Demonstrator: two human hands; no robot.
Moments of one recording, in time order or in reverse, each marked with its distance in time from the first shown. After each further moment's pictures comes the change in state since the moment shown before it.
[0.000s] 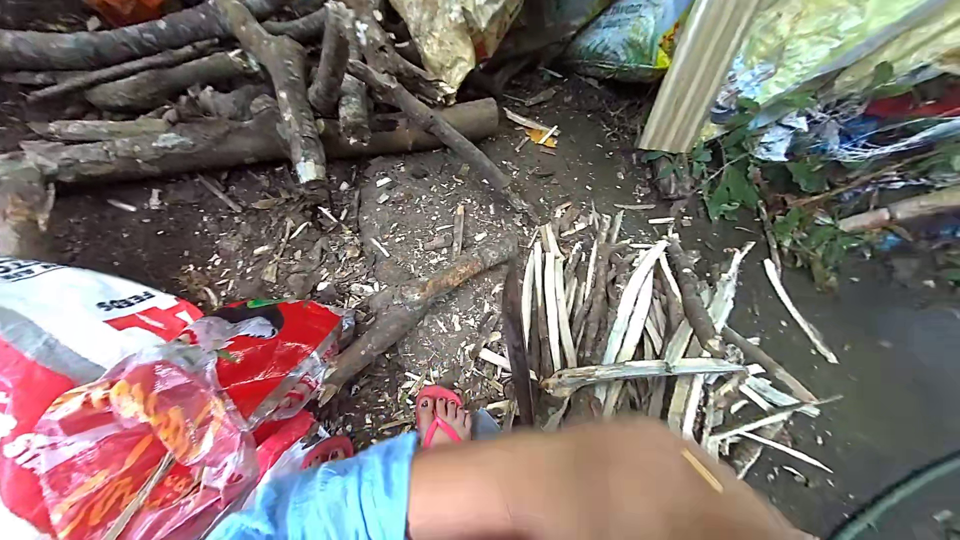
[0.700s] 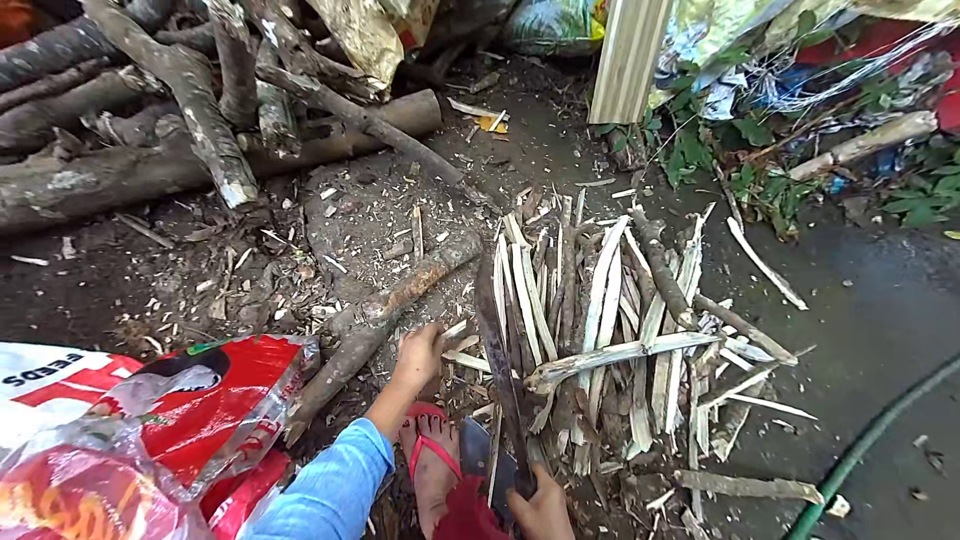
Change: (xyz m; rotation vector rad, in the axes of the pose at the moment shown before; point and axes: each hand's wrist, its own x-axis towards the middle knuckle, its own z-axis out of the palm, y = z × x) left_hand -0.156 -0.226 -0.049 0.543 -0.137 -1.252; right_hand -0.001 -0.002 0.005 0.218 0.140 0.090
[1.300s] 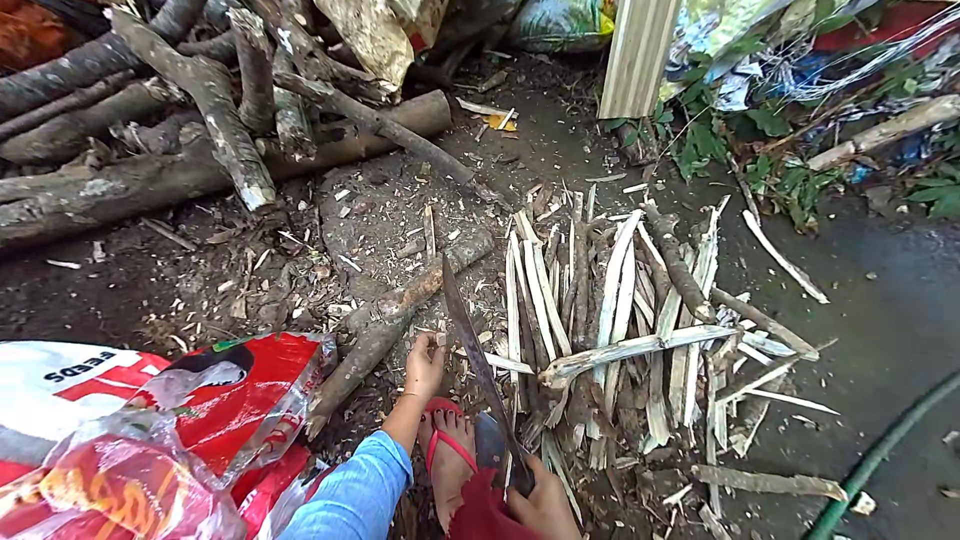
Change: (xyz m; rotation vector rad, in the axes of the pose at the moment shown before) left_hand -0.020 -0.033 0.033 -0.457 0.278 -0.069; right_hand -0.003 -0.013 0.014 -0.136 -0.085 -0.089
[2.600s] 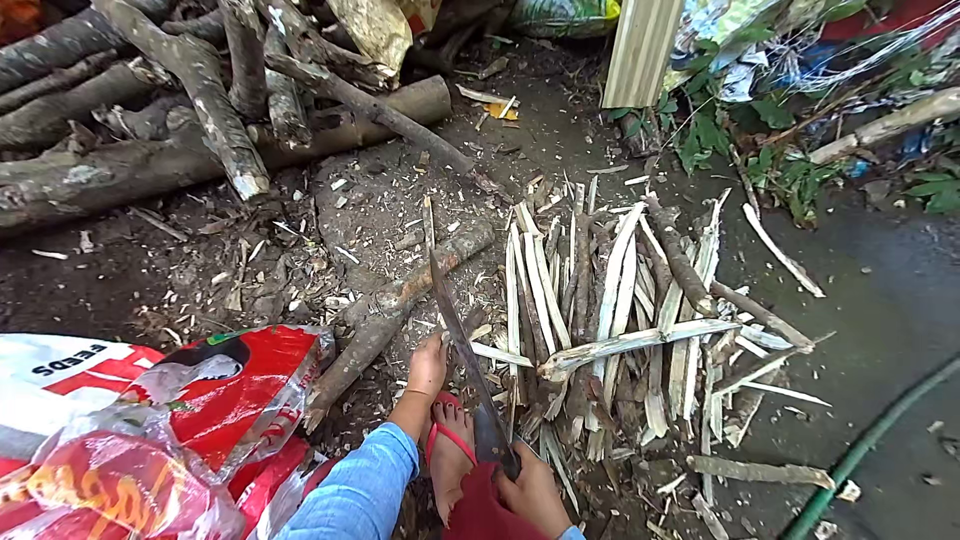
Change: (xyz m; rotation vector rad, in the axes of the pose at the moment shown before) left_hand -0.005 0.002 0.007 0.371 -0.067 0.081; right_hand 0.015 -0.004 0.010 -0.101 -0.060 0.018
